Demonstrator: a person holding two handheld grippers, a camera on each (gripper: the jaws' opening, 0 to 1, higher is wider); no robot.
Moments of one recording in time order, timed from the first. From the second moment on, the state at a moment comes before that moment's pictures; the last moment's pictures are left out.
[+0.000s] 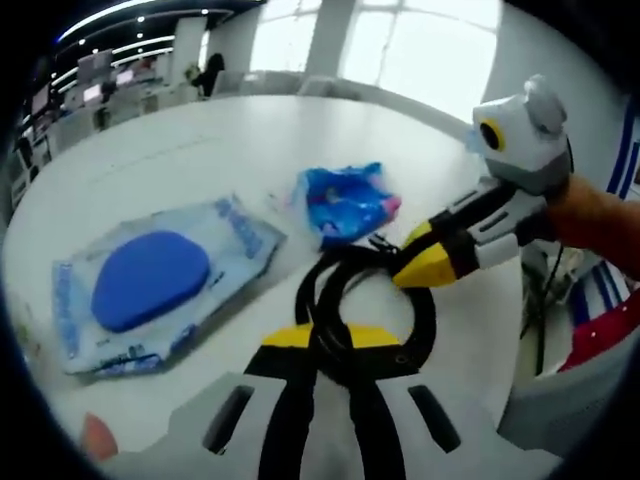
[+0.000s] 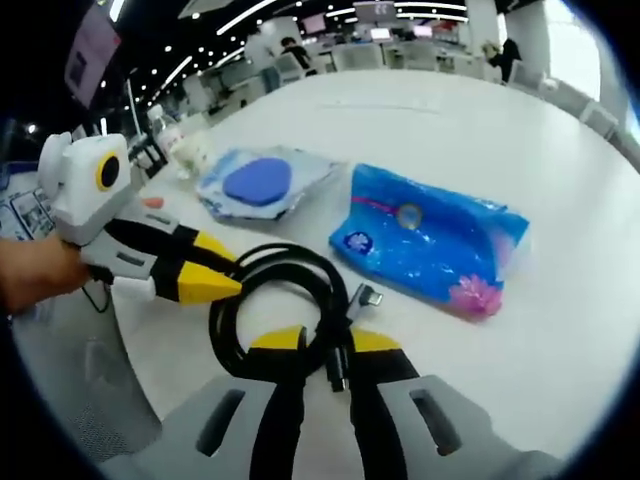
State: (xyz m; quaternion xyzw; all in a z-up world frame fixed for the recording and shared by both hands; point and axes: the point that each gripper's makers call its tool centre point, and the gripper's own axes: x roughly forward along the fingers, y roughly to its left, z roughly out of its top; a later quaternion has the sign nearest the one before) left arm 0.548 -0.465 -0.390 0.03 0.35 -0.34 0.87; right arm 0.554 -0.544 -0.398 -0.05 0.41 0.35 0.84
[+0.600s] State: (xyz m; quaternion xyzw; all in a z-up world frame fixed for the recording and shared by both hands) left arm 0.545 -0.442 -0.363 0.02 0.35 -0.32 0.88; right arm 0.544 -0.527 -0.378 -0.04 0.41 0.37 0.83
